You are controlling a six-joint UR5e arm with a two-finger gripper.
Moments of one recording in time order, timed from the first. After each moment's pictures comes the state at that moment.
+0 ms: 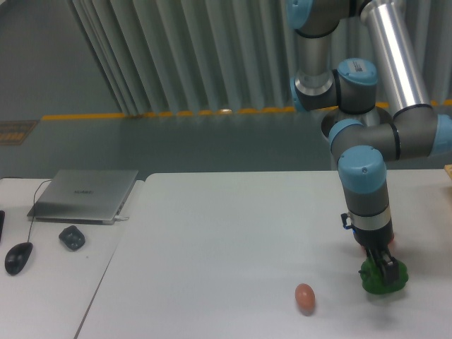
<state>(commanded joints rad) 2.31 -2.01 -1.53 -1.08 1.70 1.37</state>
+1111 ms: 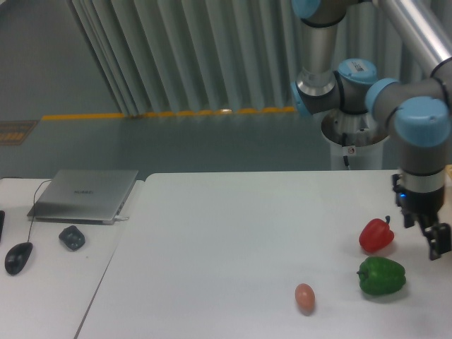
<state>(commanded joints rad) 2.54 -1.93 -1.41 -1.29 1.61 1.65</state>
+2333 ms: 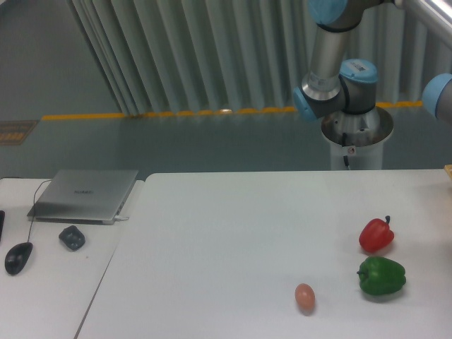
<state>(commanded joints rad) 2.63 -1.96 -1.41 -1.29 1.56 1.81</state>
